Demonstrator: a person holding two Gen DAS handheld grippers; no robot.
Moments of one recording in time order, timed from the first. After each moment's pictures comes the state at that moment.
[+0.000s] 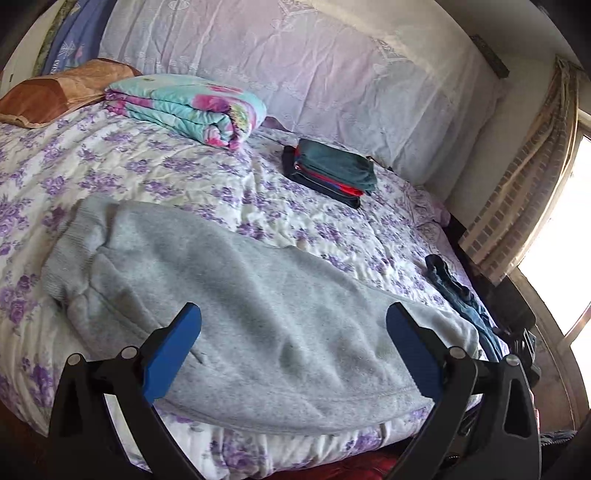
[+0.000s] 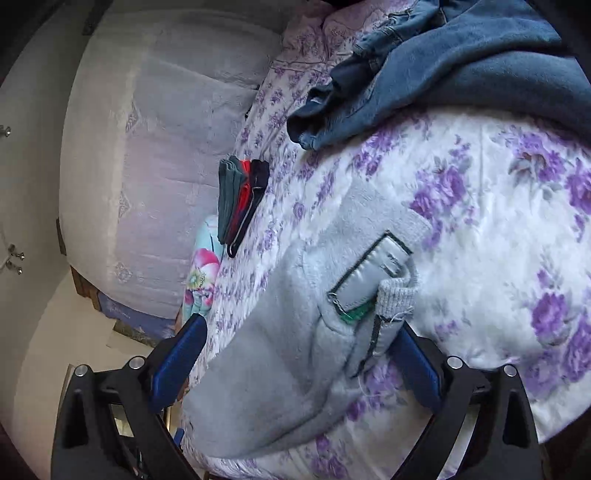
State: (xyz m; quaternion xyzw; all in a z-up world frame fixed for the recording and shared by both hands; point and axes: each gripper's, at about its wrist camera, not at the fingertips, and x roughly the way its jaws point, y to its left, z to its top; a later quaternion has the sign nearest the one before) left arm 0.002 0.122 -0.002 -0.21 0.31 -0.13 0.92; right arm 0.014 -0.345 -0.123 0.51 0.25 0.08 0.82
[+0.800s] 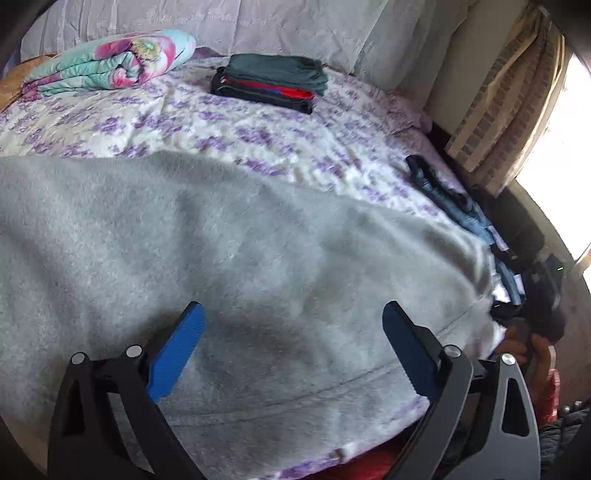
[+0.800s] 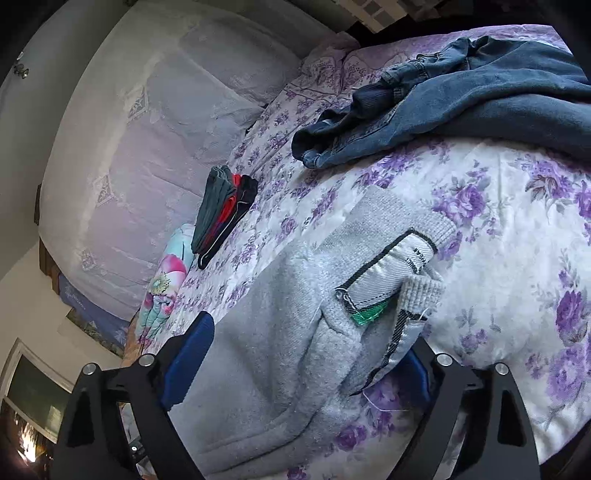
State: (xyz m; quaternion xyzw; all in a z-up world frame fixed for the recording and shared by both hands) left arm 0.044 -0.010 -0.050 -0.12 0.41 -0.21 0.88; right arm 0.017 -0.323 -0.121 0.42 0.23 0.00 0.88
